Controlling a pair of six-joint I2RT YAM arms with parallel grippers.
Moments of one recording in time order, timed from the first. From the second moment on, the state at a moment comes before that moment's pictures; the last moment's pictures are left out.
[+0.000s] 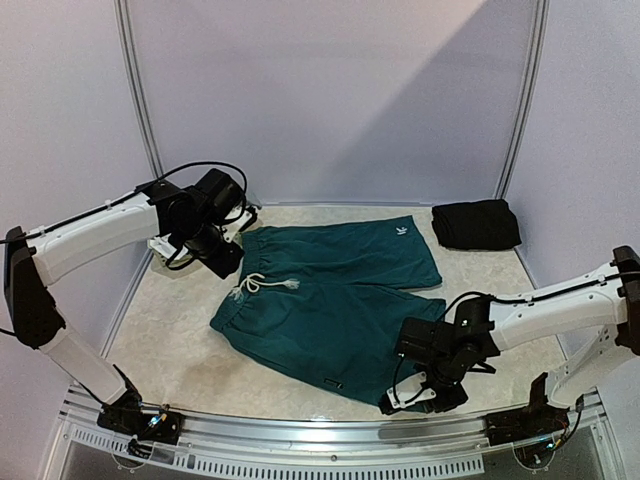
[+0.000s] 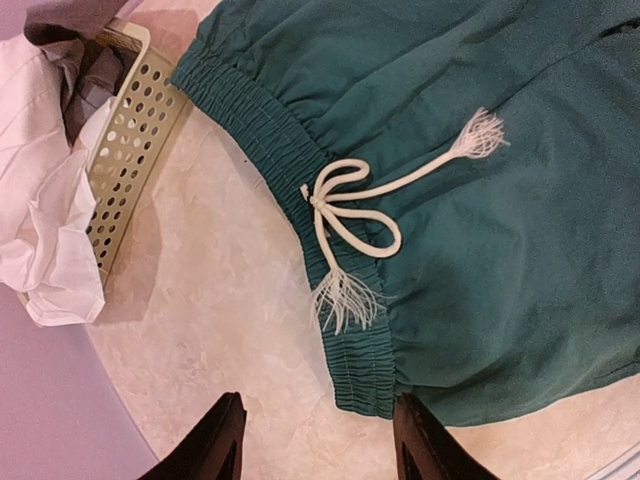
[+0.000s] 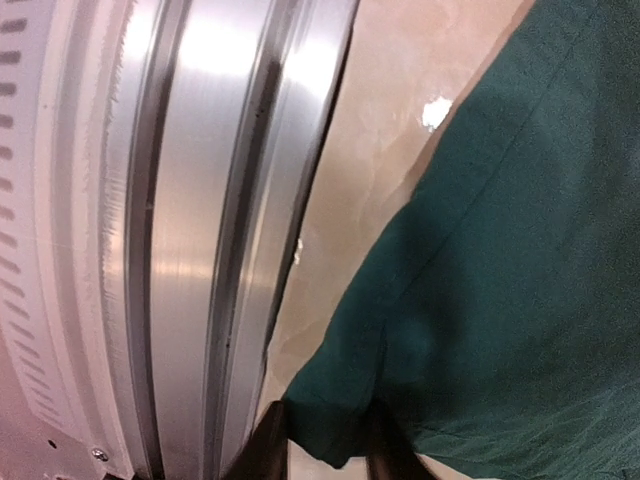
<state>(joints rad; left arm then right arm) -0.65 1.53 1.33 -0.94 -0.28 0.03 1.21 1.47 0.80 -0.85 -0.09 -0.59</state>
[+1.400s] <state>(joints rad) -1.07 1.59 0.95 -0.74 -0.19 0.52 0.81 0.95 0.57 -1.08 0.18 -0.94</state>
